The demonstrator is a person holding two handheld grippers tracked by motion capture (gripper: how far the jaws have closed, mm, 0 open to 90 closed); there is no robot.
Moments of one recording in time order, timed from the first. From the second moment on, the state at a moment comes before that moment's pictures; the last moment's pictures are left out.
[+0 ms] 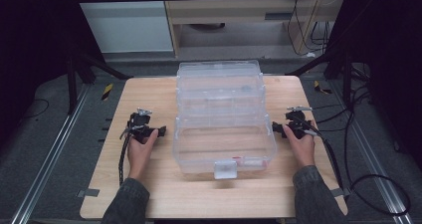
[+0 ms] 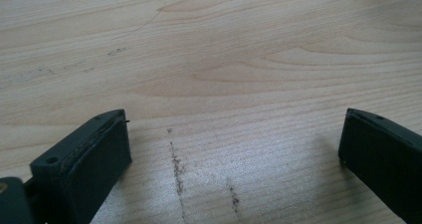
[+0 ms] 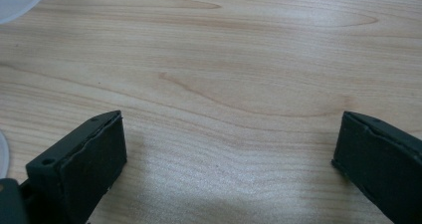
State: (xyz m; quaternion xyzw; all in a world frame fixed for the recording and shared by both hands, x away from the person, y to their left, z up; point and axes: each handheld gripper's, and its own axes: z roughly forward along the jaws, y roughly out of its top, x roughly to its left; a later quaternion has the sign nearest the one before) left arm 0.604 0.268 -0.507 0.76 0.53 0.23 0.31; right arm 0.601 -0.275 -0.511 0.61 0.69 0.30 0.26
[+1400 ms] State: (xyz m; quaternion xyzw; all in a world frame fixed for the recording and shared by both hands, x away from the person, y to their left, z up) left arm 0.497 0.226 -0.355 0.84 0.33 0.21 0.39; right arm 0.529 -0.236 -0.302 0.33 0.86 0.30 0.26
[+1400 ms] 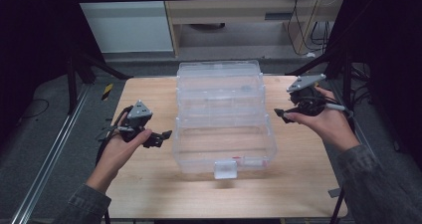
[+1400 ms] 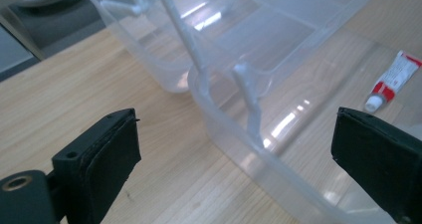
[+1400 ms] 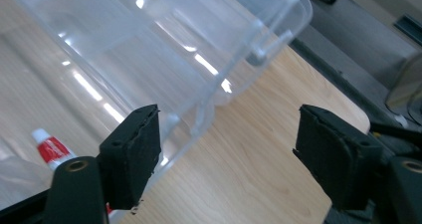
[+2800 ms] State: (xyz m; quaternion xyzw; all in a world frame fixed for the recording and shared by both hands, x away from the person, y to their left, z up) left arm 0.491 0.154 -0.363 0.94 0.13 0.08 0.32; right arm 0.626 -0.146 -0.293 0.11 0.96 0.16 0.19
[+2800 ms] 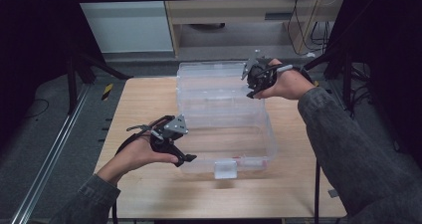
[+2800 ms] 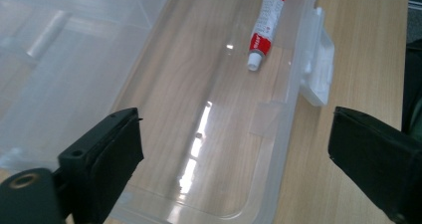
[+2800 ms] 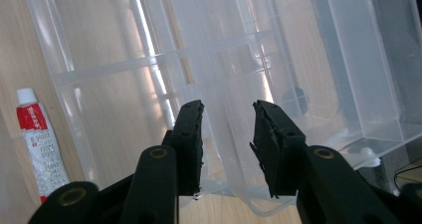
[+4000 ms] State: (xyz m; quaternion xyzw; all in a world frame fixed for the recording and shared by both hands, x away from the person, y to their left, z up) left arm 0.485 0.141 -0.399 0.96 0.09 0.04 0.28; right arm 0.627 -0.145 -0.299 0.06 0.97 0.14 0.18
